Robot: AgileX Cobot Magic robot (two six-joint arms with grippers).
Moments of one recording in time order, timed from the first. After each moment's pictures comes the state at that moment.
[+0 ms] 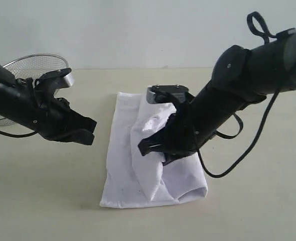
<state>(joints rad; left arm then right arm) -0.23 1.79 -0.95 -0.90 0.57 0.85 0.39 1.85 -1.10 0.64 0.64 -0.50</state>
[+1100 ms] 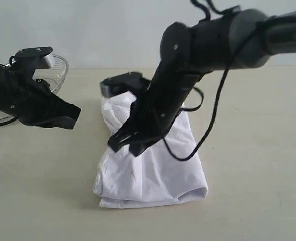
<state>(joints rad) -0.23 1.61 -0.93 -0.62 0.53 0.60 0.50 1.93 -1.39 0.36 0.84 -0.38</state>
